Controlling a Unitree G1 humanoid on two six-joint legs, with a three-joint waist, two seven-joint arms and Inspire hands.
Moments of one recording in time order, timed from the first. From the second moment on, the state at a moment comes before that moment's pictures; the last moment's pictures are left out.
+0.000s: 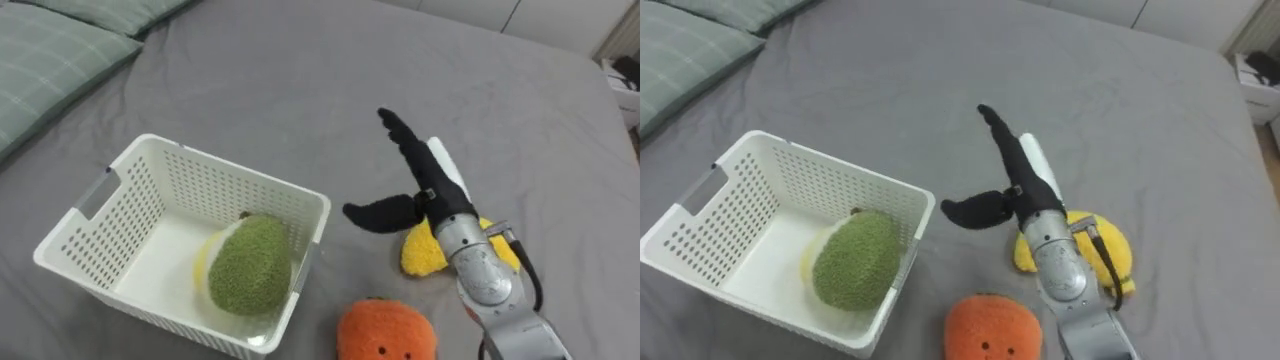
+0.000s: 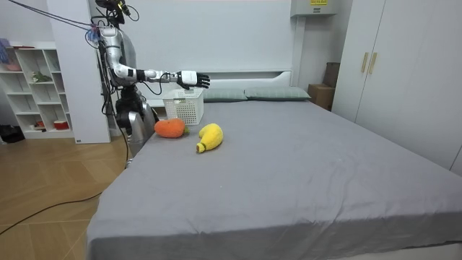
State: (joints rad) left arm 0.21 0.19 0.10 1.04 0.47 0.10 0.31; right arm -0.05 -0.28 0.21 0.07 -0.16 0.05 -0.11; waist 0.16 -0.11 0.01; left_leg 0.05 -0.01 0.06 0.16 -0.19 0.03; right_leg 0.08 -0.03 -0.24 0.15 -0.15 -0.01
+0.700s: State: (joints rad) left arm 0.21 0.23 0.11 1.03 0.48 0.10 0.32; right arm -0.09 -0.33 0.06 0.38 -0.16 0.01 -0.20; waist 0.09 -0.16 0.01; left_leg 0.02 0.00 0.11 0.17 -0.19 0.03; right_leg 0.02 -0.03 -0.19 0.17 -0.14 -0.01
